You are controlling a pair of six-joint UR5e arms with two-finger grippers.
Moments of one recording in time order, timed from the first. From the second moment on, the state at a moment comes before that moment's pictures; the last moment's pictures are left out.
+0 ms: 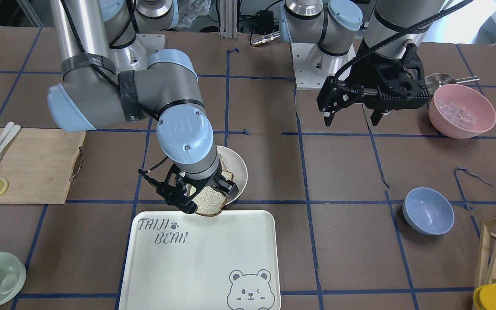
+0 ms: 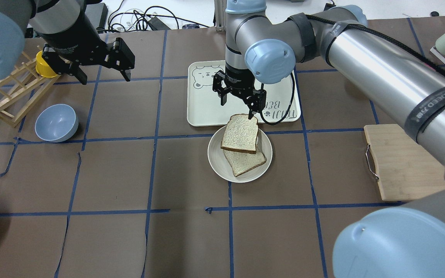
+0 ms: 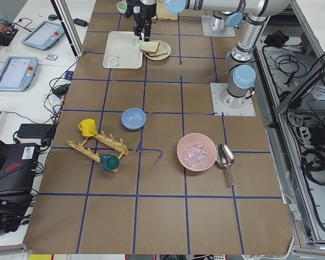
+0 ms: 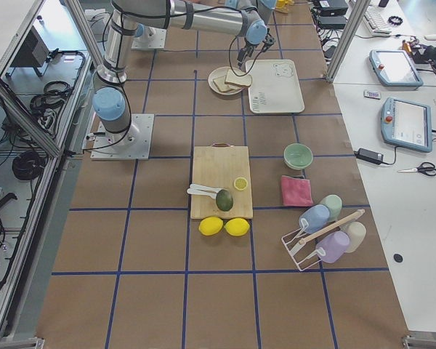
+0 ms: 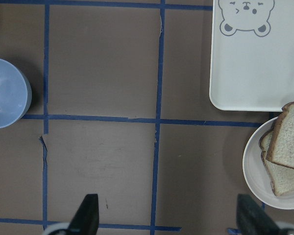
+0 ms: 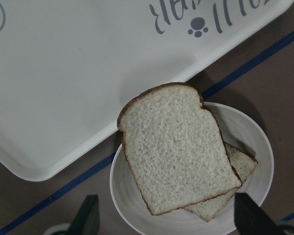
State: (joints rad) left arm -1.58 -1.60 -1.52 -1.52 1.58 -0.05; right arm 1.85 -1.09 1.39 -1.73 -1.46 0.87
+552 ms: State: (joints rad) left arm -1.58 -1.59 -1.56 -1.52 1.55 -0.06; right arm 1.65 -1.29 1.52 -1.73 -1.53 0.53
